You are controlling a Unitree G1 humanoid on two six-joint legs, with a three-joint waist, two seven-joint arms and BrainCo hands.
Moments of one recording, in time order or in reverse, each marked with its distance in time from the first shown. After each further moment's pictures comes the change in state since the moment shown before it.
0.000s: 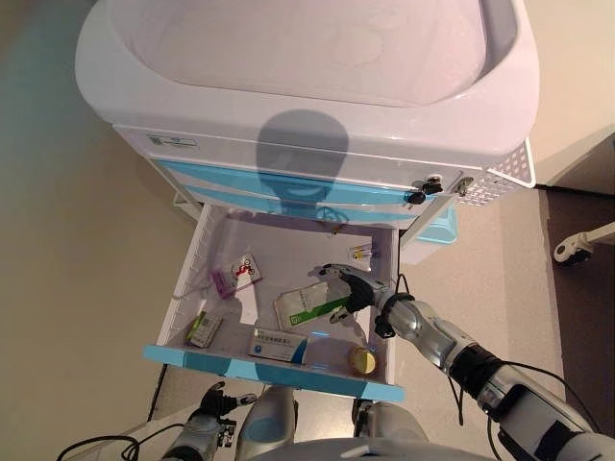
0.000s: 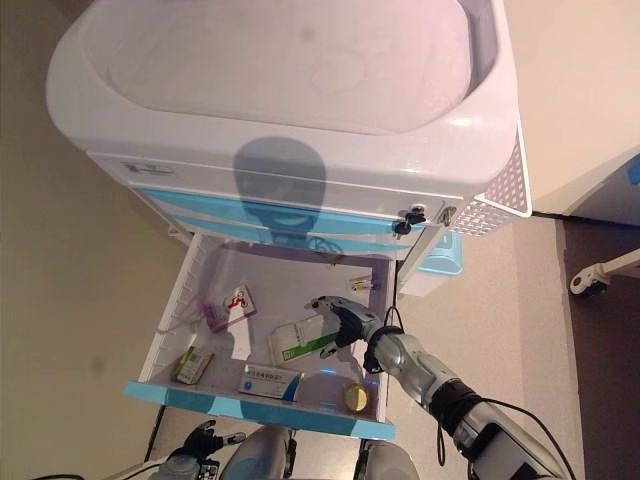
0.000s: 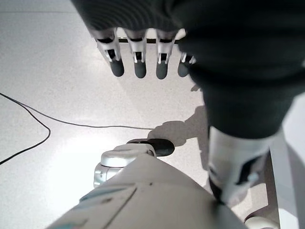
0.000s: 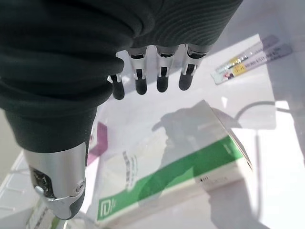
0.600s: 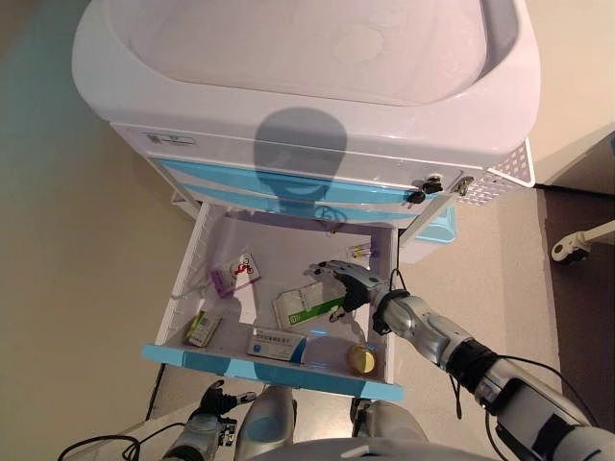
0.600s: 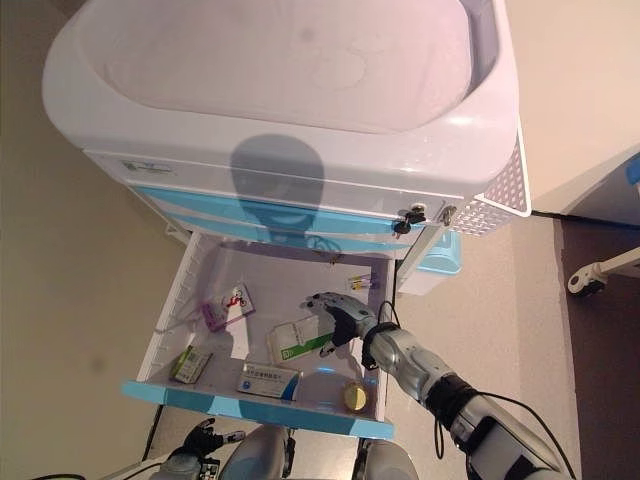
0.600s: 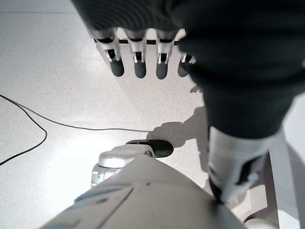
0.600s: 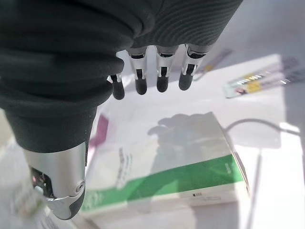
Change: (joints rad) left arm -0.006 -0.005 -0.010 -0.001 -0.008 -0.008 0.016; right arm -0.080 0.016 0.091 0.056 -0.194 -0.005 -0.001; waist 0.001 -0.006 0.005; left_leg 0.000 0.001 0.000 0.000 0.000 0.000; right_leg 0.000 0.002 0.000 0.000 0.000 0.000
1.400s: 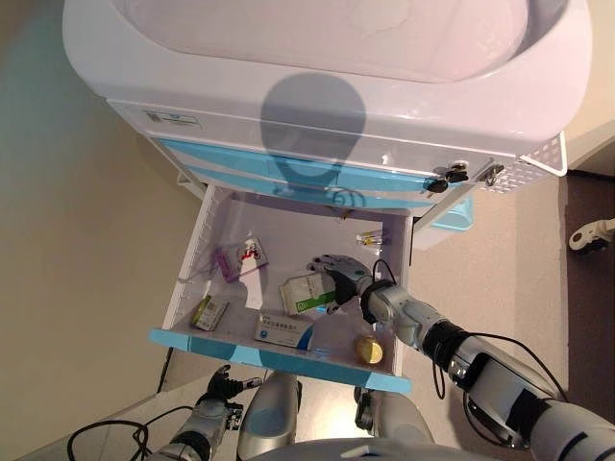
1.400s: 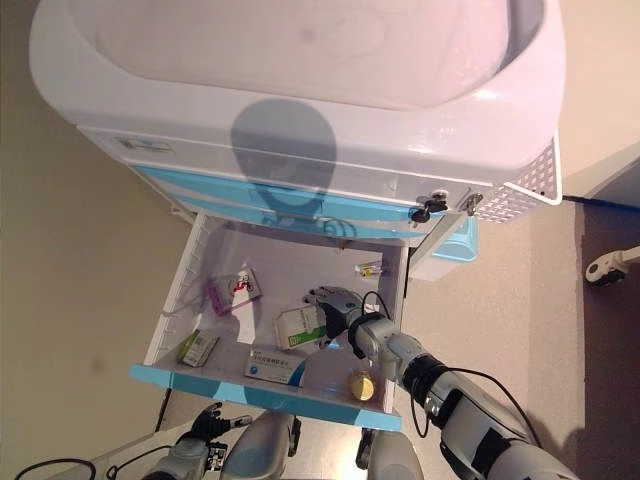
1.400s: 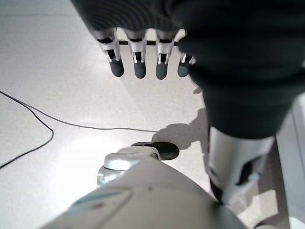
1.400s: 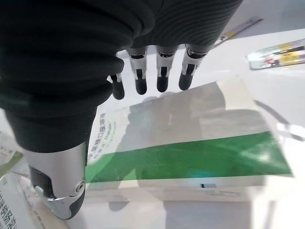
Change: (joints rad) left arm -0.053 -0.004 -0.052 0.000 -0.044 -0.004 0.037; right arm -0.124 0.107 0.045 0.197 -0.081 0.062 -0.101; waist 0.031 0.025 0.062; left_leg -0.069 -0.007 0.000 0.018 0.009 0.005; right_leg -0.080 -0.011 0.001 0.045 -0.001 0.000
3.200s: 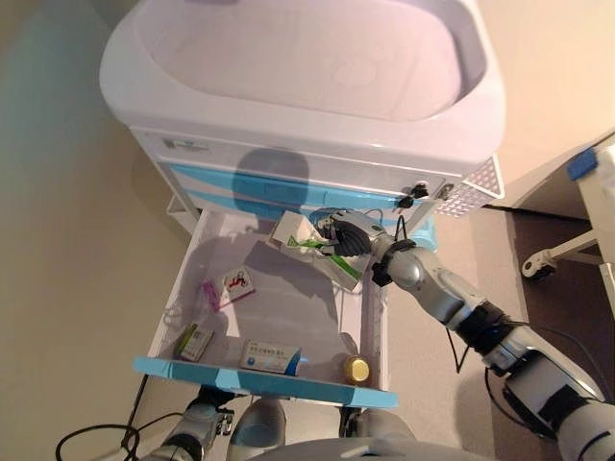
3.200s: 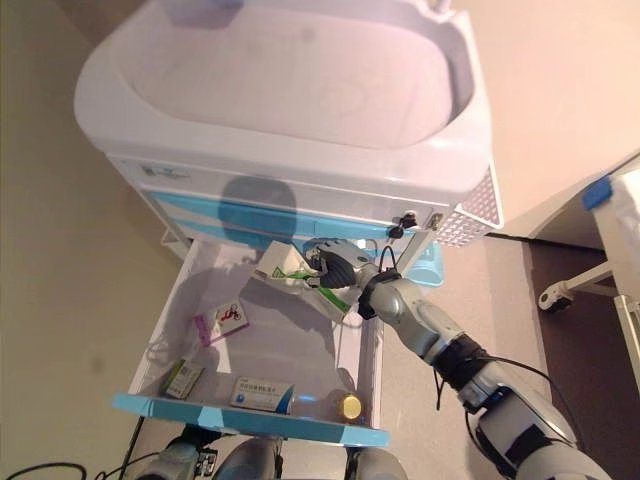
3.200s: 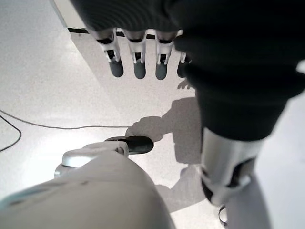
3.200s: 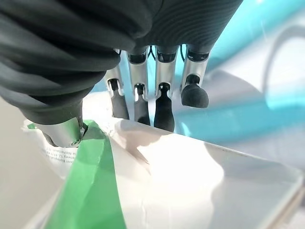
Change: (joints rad) left arm 0.045 0.033 0.054 0.005 0.041 0.044 -0.045; right arm 0.023 -0.218 -0.198 -0.531 0.273 0.002 0.196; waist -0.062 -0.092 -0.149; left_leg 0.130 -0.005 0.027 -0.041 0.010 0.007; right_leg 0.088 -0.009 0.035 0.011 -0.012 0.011
